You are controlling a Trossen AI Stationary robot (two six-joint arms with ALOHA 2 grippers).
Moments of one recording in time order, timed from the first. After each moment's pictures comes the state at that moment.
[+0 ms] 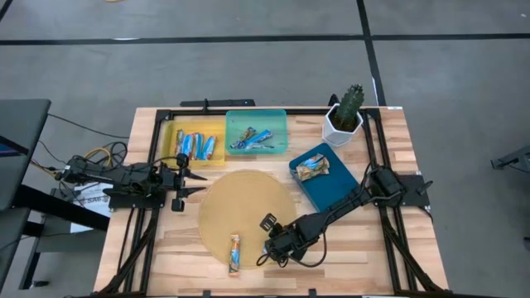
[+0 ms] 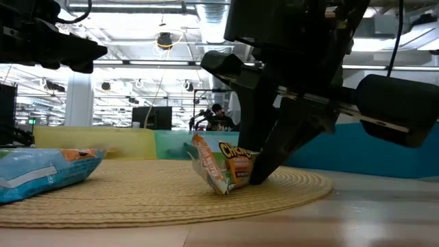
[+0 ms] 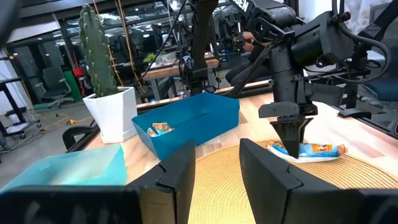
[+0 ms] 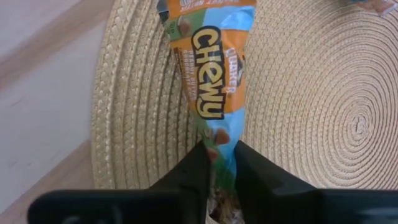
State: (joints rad) left arm -0.18 0.03 0.01 0.03 -0.14 0.18; right arm 0.48 2.14 1.45 -0.52 0.24 -0.52
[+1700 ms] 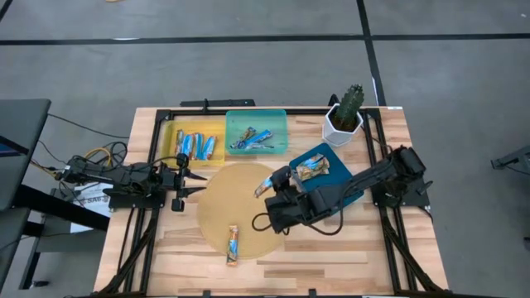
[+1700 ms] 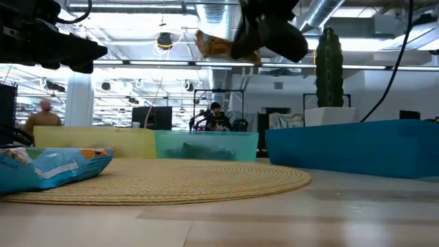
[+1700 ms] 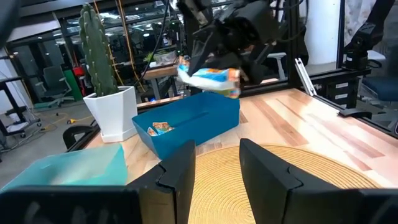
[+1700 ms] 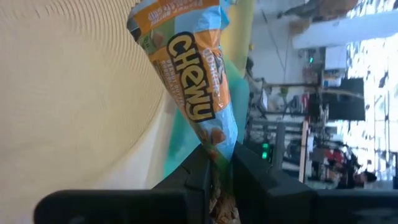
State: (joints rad) left arm -0.18 0.03 0.02 0.03 -0.14 0.17; right arm 0.37 1.86 1.48 -0.69 0.94 -0.43
